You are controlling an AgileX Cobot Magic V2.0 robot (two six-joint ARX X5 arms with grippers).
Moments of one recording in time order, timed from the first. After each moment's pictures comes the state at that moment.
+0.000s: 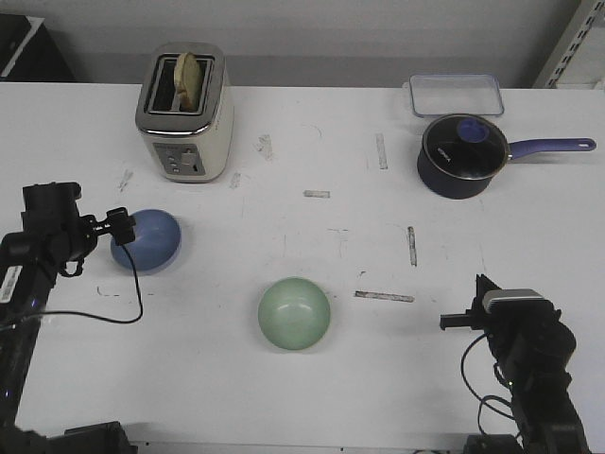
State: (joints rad) left arm 0.18 1.38 1.20 -0.63 -0.03 -0.15; right arm 0.02 0.53 0.54 -0.36 -0.05 0.00
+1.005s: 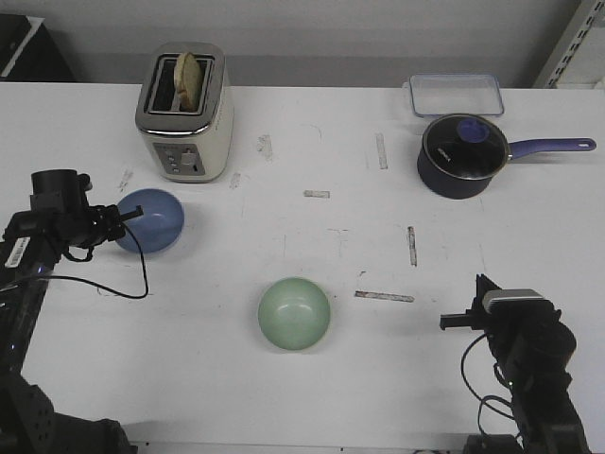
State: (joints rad) left arm 0.20 1.51 1.29 -0.62 0.16 -0.15; right arm 0.02 0.53 0.54 -0.36 -0.05 0.00
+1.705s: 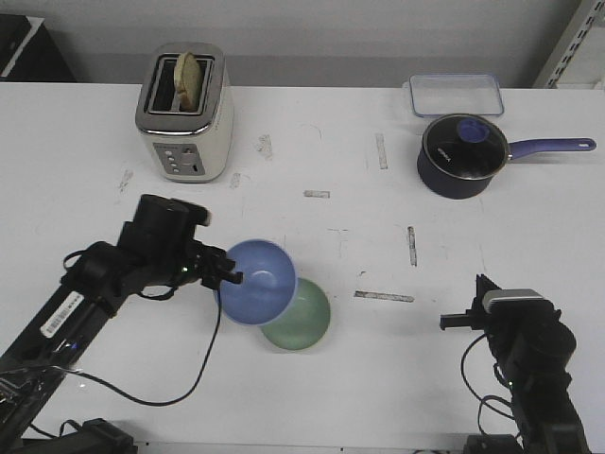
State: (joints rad) left arm -0.45 1.30 1.30 -0.81 0.26 -0.15; right arm 0.02 0.53 0.54 -0.36 -0.05 0.00
